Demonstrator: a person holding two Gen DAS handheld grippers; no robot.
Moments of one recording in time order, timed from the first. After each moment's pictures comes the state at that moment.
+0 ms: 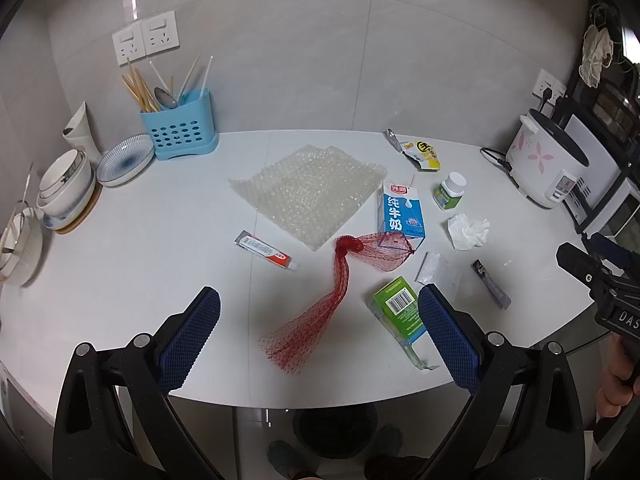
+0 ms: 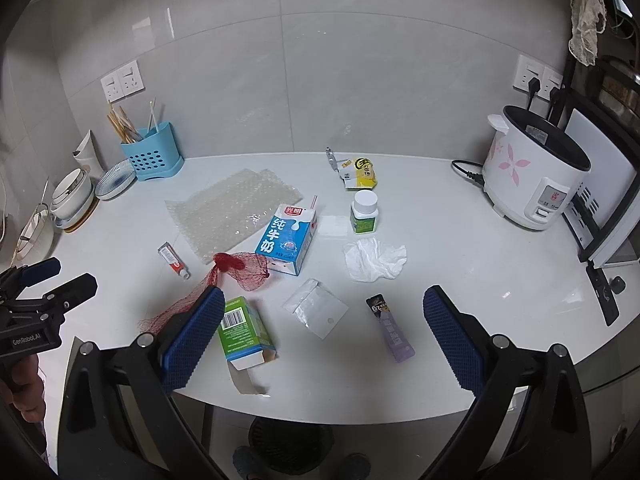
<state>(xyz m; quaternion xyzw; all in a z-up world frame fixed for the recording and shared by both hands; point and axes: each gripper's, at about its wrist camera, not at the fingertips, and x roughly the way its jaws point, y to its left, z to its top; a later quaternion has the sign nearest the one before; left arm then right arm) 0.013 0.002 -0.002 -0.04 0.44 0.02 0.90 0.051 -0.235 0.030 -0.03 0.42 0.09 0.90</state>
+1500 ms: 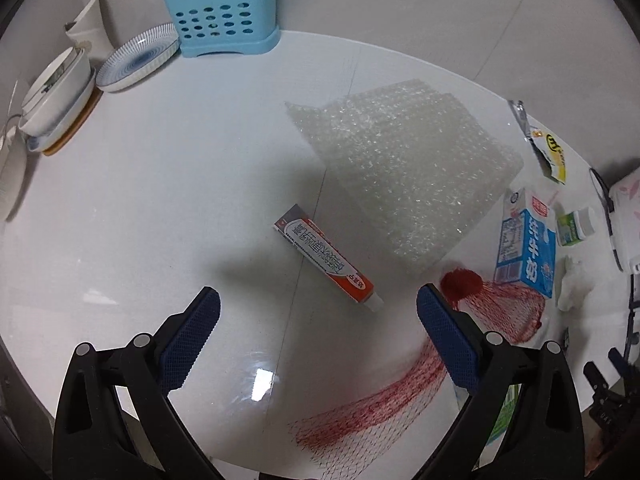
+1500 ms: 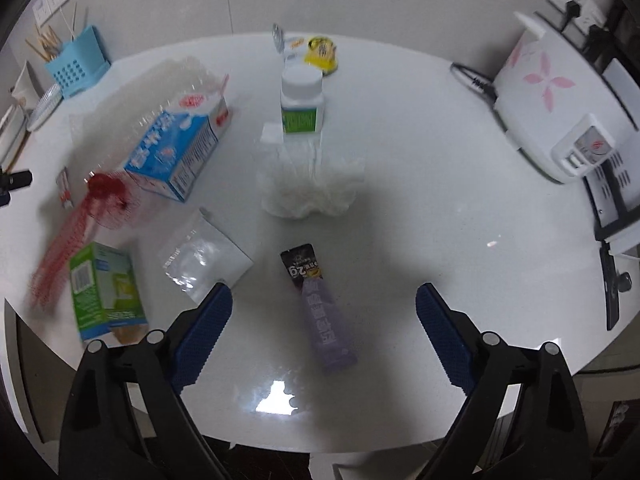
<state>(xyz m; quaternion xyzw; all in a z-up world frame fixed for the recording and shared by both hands) 0.158 0.086 -0.125 -0.13 0.57 0.13 0.80 0.158 -0.286 -0.121 -0.09 0.59 0.06 0.80</state>
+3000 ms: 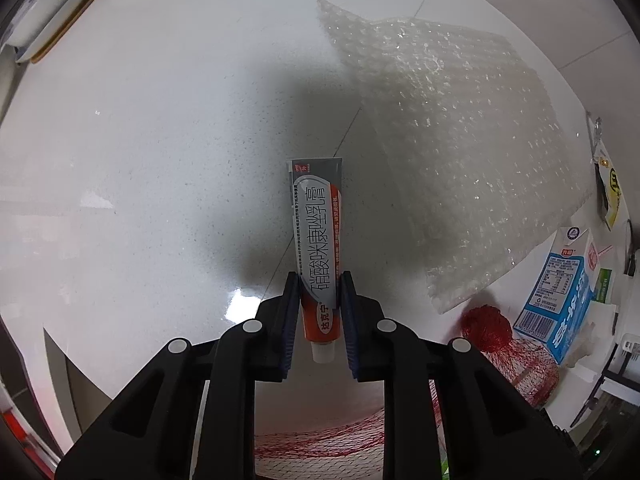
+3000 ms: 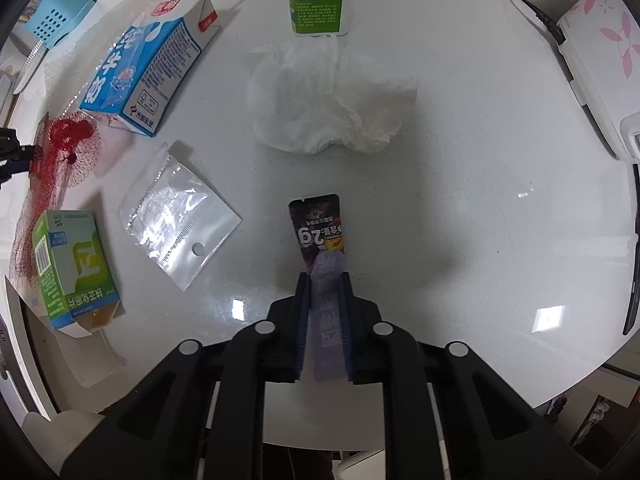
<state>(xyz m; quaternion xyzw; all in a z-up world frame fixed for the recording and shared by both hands) 0.205 0.126 -0.204 -0.23 0.67 0.18 0.69 0.189 -0.286 -0.185 -0.09 0.69 0.08 0.71</state>
